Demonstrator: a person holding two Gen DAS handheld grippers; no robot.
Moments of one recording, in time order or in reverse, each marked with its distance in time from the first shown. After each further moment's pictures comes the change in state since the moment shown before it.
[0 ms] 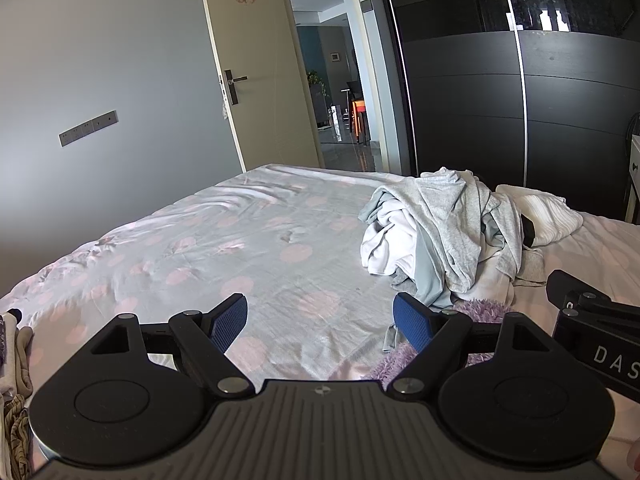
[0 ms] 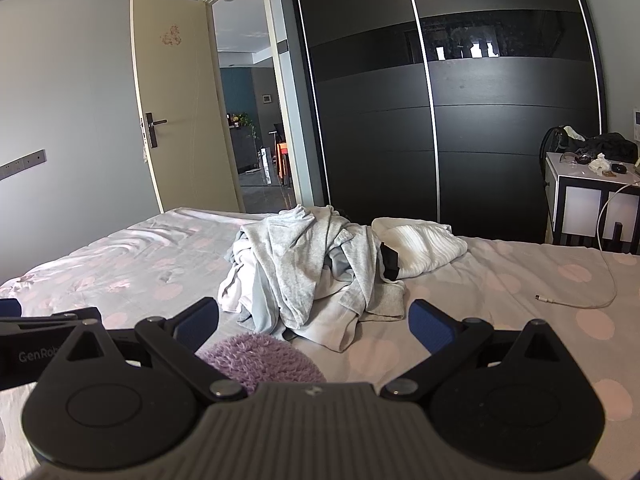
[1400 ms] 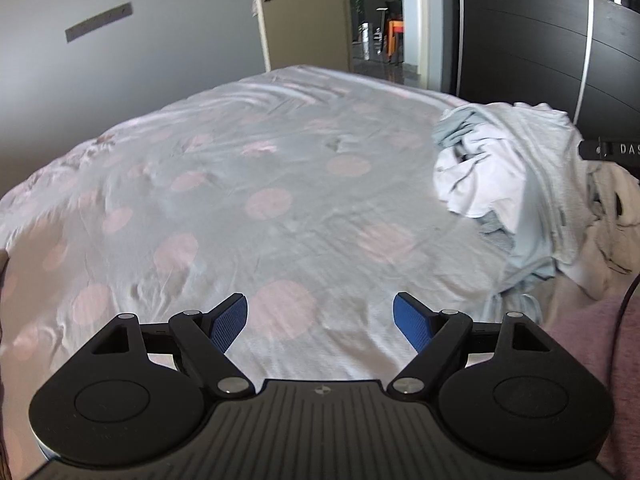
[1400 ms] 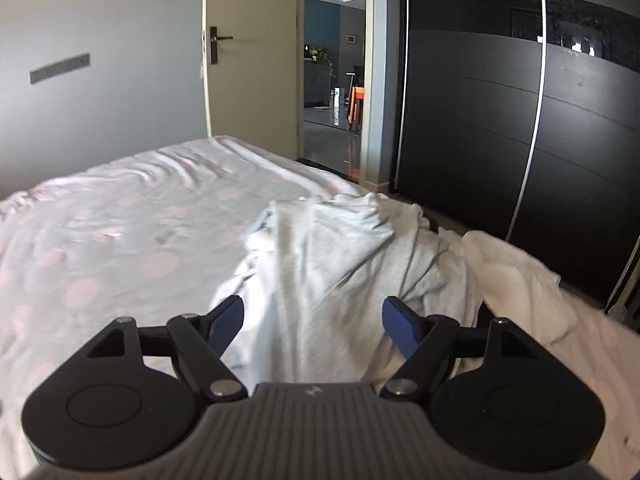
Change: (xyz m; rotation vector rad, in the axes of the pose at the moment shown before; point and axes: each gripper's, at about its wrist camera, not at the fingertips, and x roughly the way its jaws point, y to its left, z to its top) left arm 0.140 0.100 -0.024 -0.153 0.300 0.032; right arm 0.260 0.030 0.072 -0.275 0.202 0.144
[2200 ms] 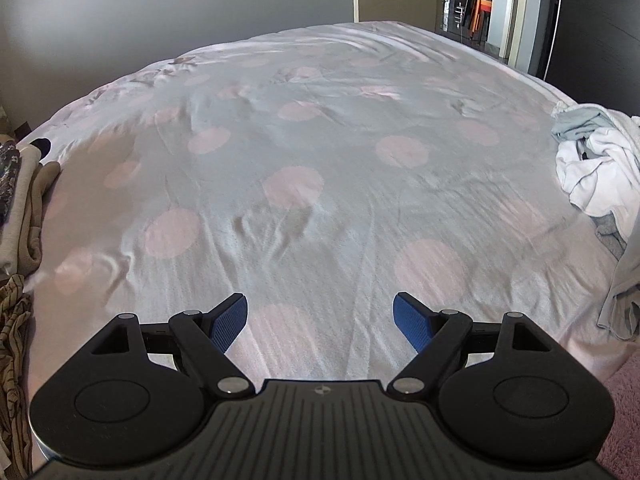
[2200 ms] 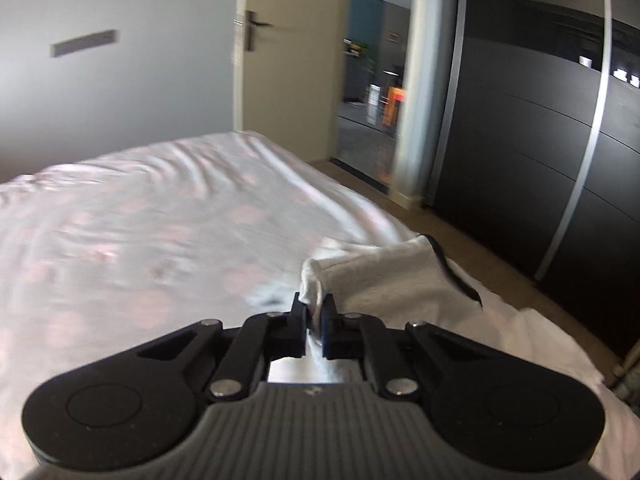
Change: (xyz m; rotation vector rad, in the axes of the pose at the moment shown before) left arm 0.020 0.106 -0.017 -0.188 0.122 0.123; right arm 0.051 0.042 0.084 -0.099 -0.012 0.167
